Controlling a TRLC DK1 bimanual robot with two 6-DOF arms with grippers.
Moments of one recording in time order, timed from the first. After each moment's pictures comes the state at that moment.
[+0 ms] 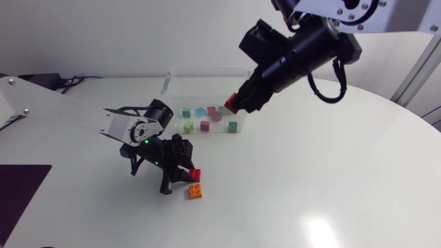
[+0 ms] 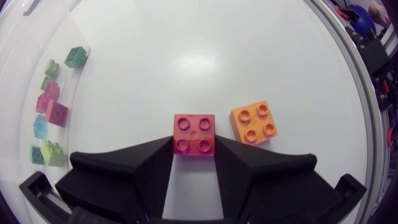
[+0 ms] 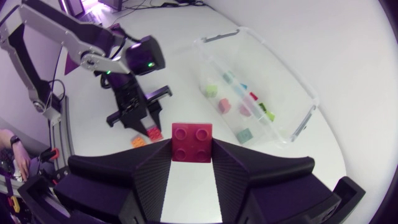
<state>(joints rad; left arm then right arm) -0.39 1.96 1.03 -0.35 0.47 1.18 0.51 1.65 1.55 -0.83 -0.28 -0.43</state>
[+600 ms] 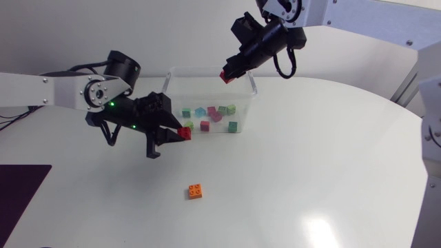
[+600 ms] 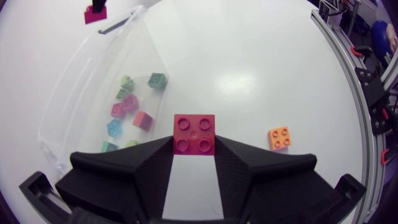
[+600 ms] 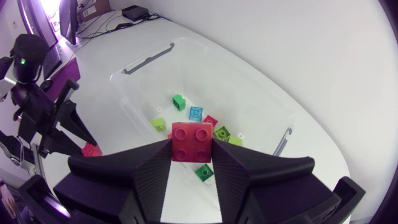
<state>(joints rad) -0.27 1.71 1.12 -0.41 0.51 1.10 0.40 2.12 2.04 -0.77 -0.28 -0.32</state>
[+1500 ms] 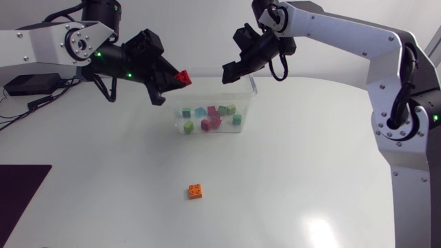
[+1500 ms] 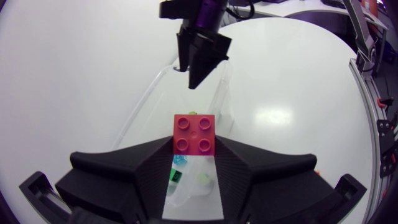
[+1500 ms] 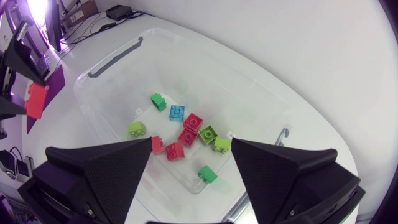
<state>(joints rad) -0.23 1.74 1.41 -0.35 0.51 0.88 0.35 2.30 2.23 -0.82 -0.28 -0.29</state>
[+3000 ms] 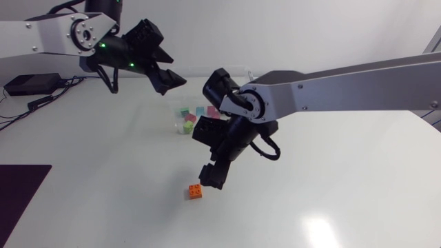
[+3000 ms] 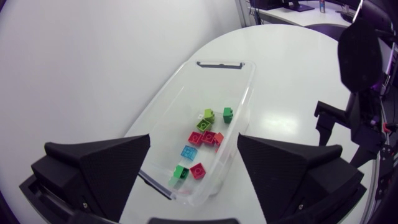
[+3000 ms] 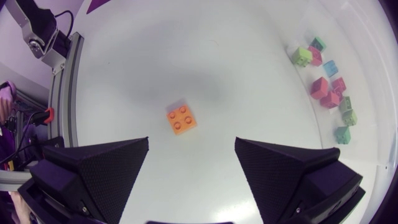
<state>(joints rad) -0.21 1.78 1.48 -0.37 0.45 0.76 0.73 1.89 1.33 -0.69 -0.28 -0.48</state>
